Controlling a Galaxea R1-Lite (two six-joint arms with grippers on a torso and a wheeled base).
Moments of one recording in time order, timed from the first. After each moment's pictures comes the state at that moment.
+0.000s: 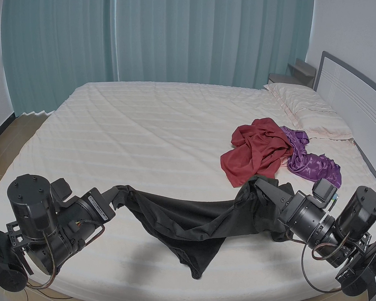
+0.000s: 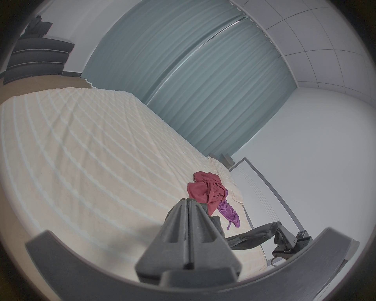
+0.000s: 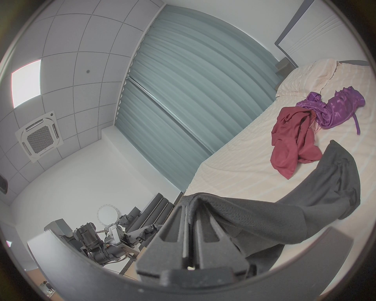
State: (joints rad) left arm -0.65 1.56 -0.30 -1.07 0.36 -0.82; right arm 0.63 1.76 -0.29 -1.55 0.02 0.73
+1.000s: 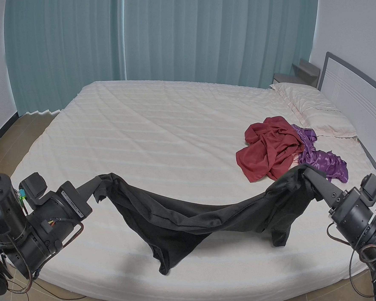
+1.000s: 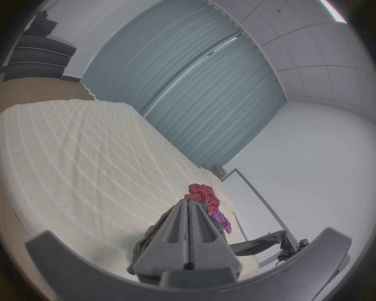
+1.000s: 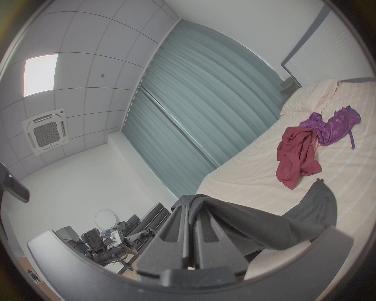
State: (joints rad) left arm -0.68 1.39 -0.26 -1.06 0.39 -0.80; right arm 0.57 1.42 -0.19 -1.42 0.02 0.67
